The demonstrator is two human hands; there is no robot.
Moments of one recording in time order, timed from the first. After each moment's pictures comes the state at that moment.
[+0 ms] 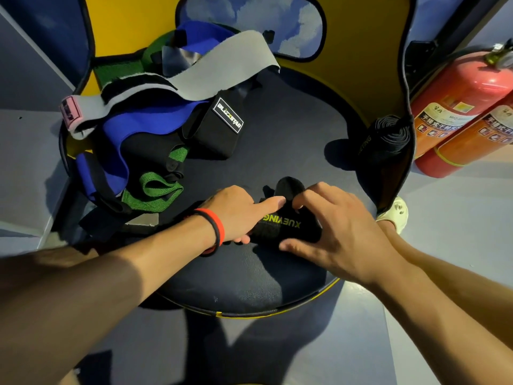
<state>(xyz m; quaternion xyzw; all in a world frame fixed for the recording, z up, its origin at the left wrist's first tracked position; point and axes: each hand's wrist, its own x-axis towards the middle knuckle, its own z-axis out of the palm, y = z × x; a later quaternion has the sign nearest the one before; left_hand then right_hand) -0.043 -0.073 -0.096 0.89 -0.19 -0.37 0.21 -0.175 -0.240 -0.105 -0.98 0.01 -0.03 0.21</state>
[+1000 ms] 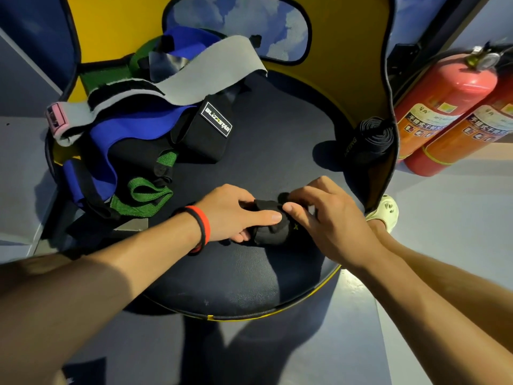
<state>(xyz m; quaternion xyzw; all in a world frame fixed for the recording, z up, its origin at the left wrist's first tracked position) -0.039 -0.072 -0.099 0.82 -0.20 -0.42 0.33 -0.166 -0.252 -0.116 -0.95 0.10 -0.04 0.28</state>
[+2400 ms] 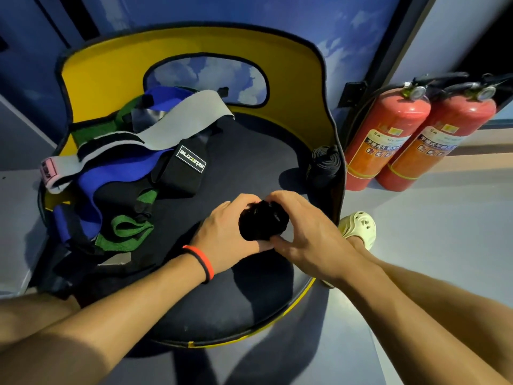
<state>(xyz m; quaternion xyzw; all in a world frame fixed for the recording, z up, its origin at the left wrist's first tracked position) -0.067 -0.103 -0.104 0.85 -0.36 -0.18 0.34 -0.187 -0.261 -0.076 -0.94 0.06 -0.06 0.33</state>
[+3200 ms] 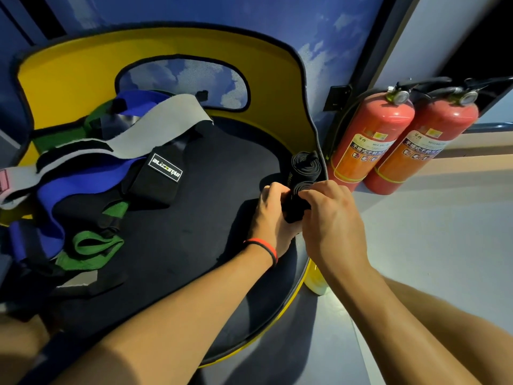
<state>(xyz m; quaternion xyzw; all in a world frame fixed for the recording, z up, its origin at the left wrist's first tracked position) -0.100 -0.238 -0.139 0.79 -0.27 -0.18 0.52 -0.189 -0.307 -0.087 -0.94 0.27 -0.18 0.13</state>
